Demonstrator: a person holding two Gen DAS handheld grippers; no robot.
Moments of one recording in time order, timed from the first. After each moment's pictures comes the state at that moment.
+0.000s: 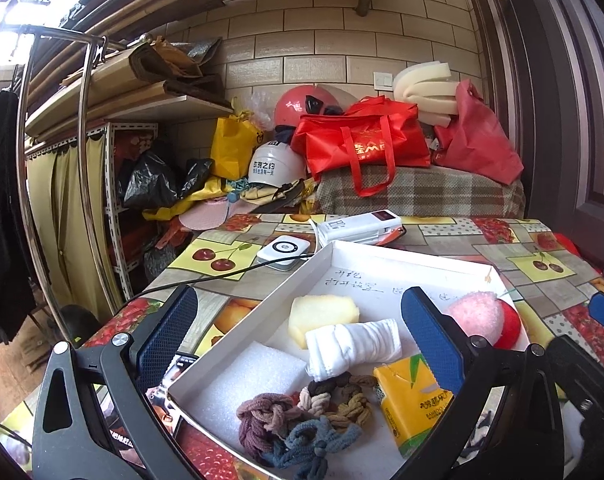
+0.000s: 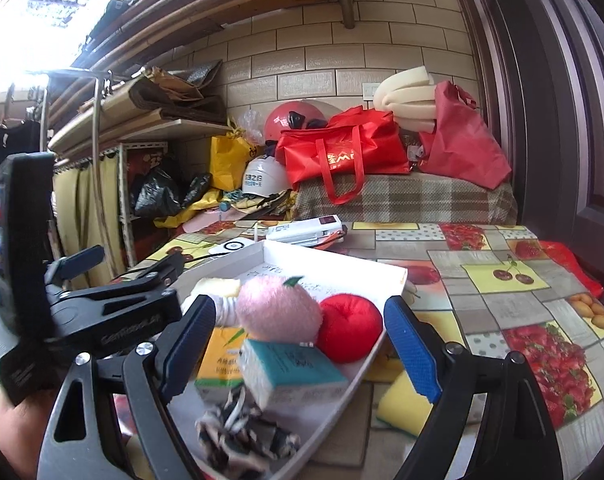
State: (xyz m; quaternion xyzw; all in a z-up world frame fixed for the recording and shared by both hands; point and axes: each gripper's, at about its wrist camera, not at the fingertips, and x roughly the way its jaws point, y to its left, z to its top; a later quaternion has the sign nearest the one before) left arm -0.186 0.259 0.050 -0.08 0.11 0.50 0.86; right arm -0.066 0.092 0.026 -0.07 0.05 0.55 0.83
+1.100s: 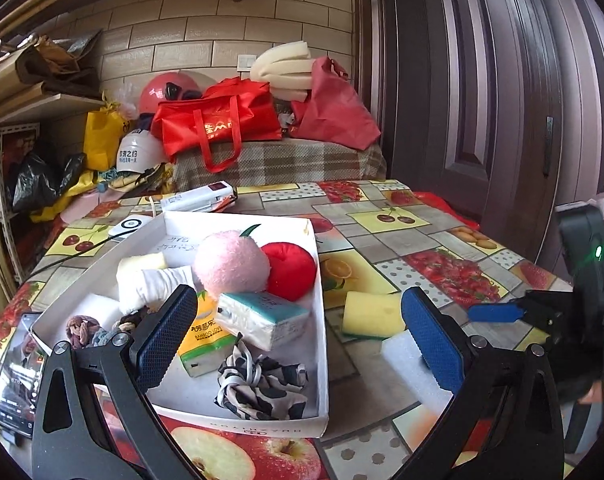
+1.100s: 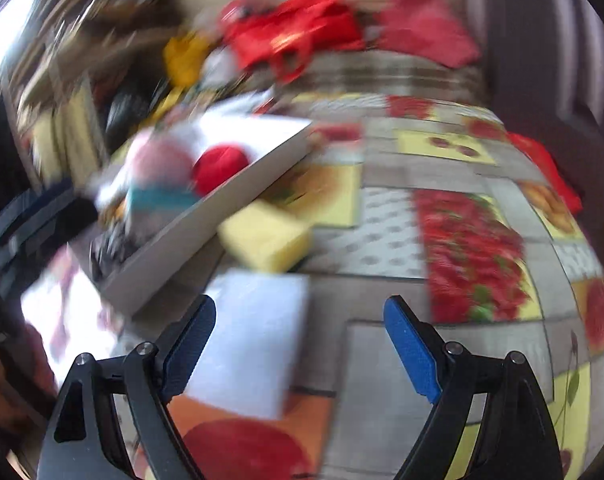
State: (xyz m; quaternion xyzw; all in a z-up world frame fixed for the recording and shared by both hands) left arm -0.144 0.148 0.054 -0.08 0.15 0.28 0.94; right arm 0.010 0.030 -0.007 -0.19 0.25 0.51 0.80
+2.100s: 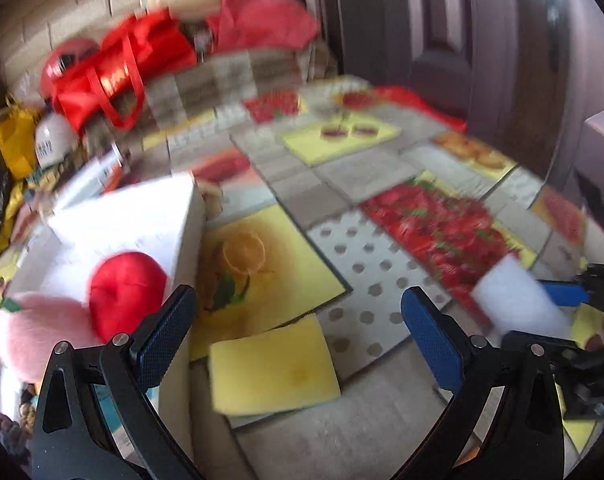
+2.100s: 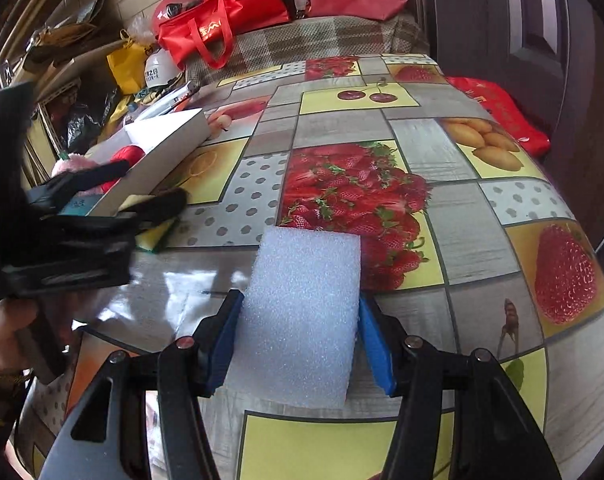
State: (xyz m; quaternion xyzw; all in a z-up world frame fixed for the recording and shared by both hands) left arm 0.033 0.151 0.027 -0.03 0.34 0.21 0.92; right arm 0.112 -0.033 -0.012 -0.13 0.33 0.47 0.81
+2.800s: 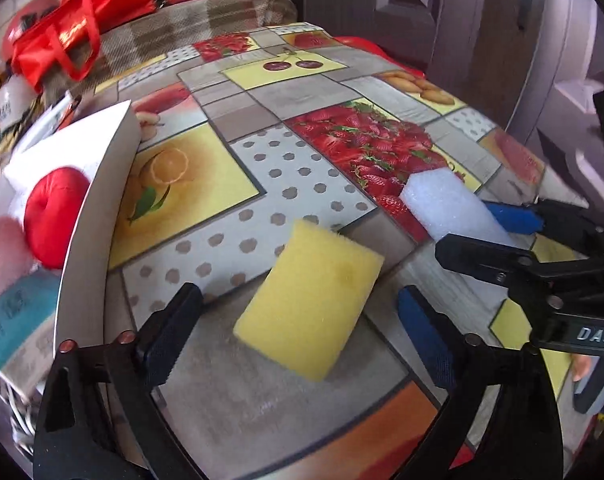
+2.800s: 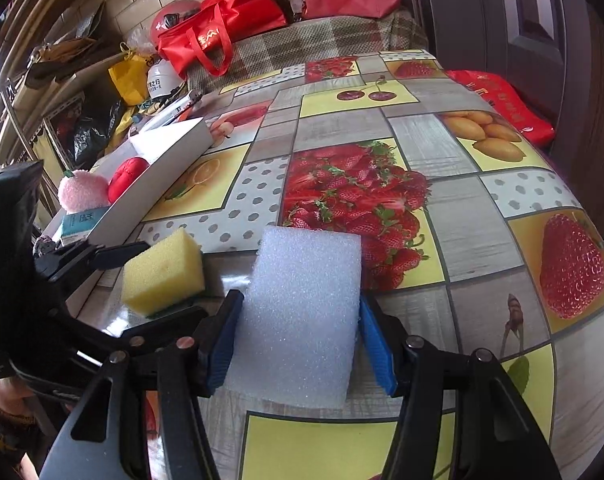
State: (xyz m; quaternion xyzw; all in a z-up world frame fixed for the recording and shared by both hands) left arm 0.024 0.108 0.004 -0.07 0.42 0.14 0.89; right arm 0.118 -0.039 -0.011 -0.10 0.33 0.48 0.80
